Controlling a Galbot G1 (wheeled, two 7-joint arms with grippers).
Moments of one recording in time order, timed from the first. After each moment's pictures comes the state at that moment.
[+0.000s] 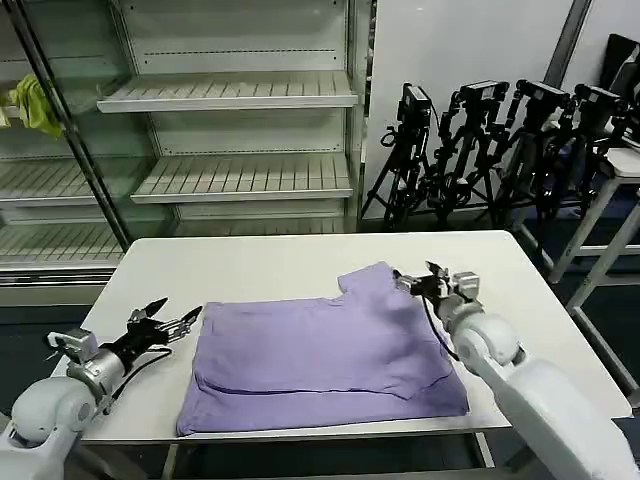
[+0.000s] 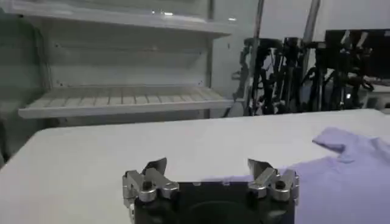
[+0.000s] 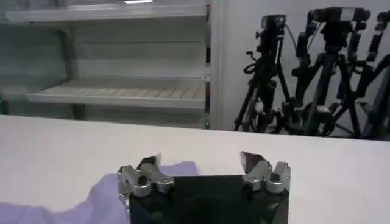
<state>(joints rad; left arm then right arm) 1.17 -0.86 -0.58 -1.76 -0.71 0.36 0.26 -0.55 0.95 -0.09 1.56 0.87 -0.38 0.25</state>
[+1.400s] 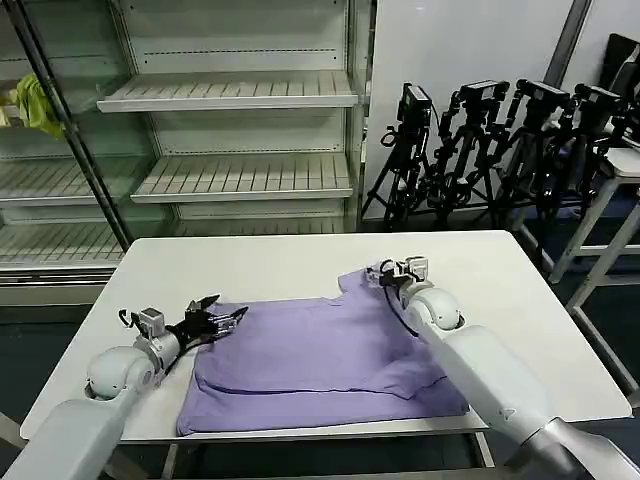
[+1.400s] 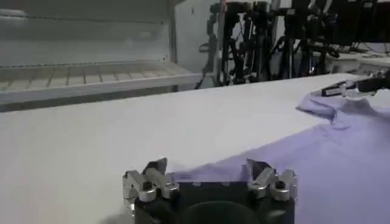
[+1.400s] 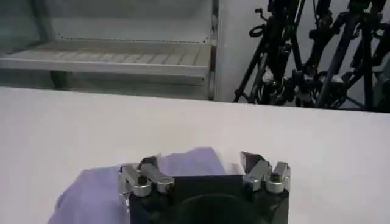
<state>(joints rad) 0.86 -0.91 -0.24 -1.48 -0.62 0.32 0.33 -0.41 1.13 -0.19 1.26 0.81 -0.44 0.27</state>
